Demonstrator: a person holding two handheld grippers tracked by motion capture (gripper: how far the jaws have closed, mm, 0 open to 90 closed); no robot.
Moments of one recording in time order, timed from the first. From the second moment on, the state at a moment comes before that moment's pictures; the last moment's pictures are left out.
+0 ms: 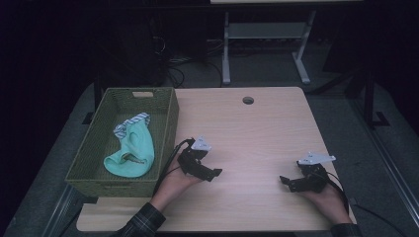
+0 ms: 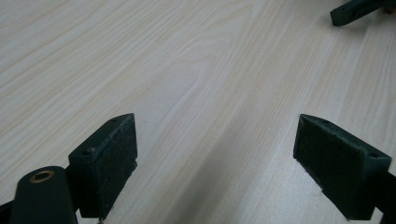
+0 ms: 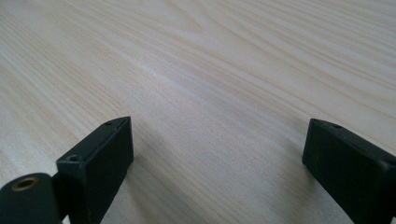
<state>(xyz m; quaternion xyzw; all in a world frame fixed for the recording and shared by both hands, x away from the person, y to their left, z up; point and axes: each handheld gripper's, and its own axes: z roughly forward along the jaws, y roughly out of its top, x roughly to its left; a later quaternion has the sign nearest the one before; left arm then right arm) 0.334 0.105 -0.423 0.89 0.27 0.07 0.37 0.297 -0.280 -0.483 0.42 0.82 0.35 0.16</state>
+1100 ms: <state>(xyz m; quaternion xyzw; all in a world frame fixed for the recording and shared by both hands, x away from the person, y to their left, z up) 0.335 0.104 -0.404 0.89 0.26 0.05 0.38 0.297 -0.280 -0.483 0.42 0.82 0.35 0.16</state>
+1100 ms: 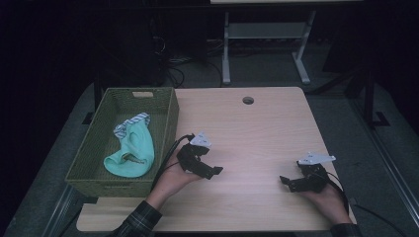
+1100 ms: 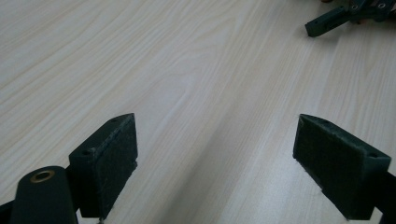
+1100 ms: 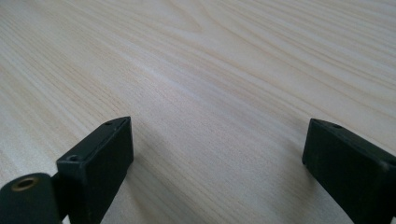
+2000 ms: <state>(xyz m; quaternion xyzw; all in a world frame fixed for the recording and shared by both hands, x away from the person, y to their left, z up) 0.339 0.111 -0.378 0.88 0.23 0.03 0.41 0.297 -0.280 -0.483 0.42 0.82 0.35 0.16</state>
